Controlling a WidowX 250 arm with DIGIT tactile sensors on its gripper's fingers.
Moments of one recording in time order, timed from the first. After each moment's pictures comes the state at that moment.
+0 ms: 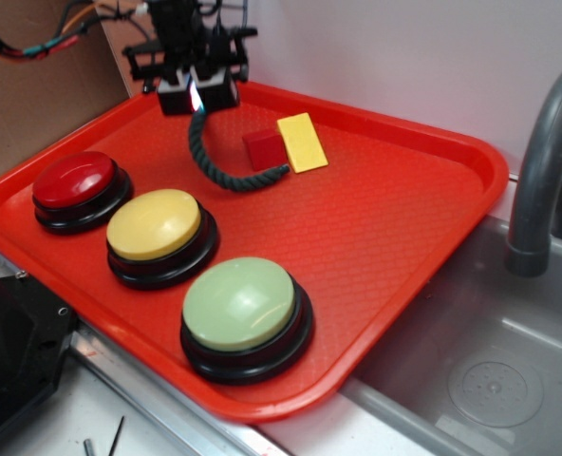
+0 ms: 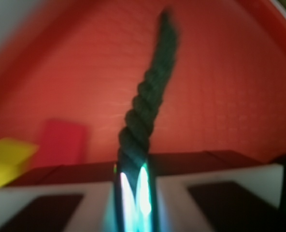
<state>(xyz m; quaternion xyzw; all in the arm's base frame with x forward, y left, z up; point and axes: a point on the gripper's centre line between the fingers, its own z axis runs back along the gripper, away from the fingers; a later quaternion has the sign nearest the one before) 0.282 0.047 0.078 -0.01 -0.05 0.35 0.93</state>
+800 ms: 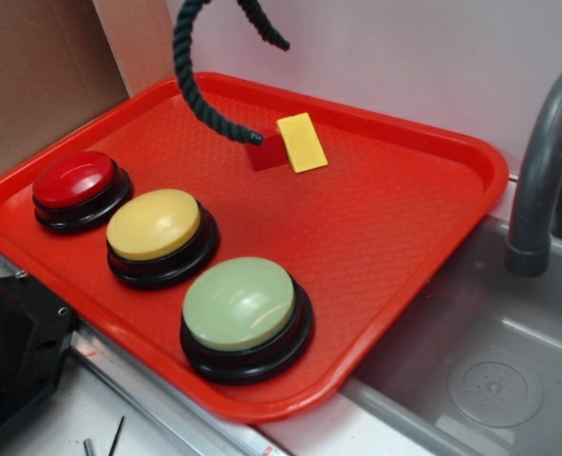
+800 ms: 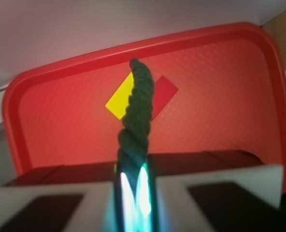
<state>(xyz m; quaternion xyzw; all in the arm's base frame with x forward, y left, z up) 0.268 -0.030 0.190 -0.03 -0.01 0.10 0.99</state>
